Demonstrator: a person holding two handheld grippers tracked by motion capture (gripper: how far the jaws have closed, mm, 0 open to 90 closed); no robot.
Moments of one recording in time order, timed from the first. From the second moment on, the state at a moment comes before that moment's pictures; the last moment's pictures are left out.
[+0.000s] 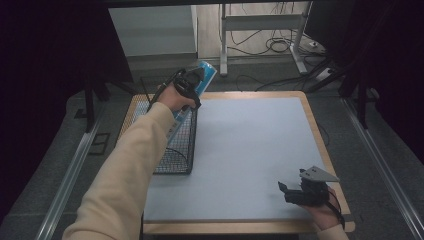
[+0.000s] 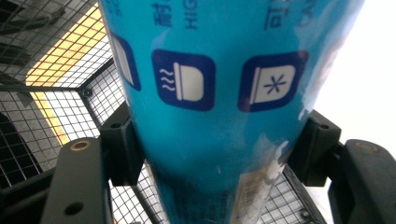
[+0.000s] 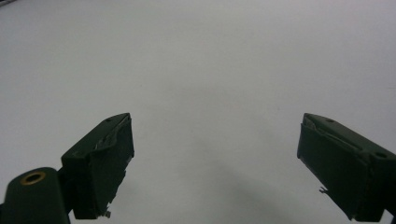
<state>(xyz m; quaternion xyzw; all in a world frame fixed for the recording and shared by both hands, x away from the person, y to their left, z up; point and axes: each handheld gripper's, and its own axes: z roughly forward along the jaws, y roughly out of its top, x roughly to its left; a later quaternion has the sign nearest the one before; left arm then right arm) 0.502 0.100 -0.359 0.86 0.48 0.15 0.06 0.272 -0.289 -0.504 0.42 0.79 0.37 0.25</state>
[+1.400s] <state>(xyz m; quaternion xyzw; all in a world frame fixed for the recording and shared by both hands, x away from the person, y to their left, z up) 0.541 0.128 -0.428 0.85 0.50 0.16 0.03 0.272 -0.289 -0.506 0.43 0.79 0.37 0.25</state>
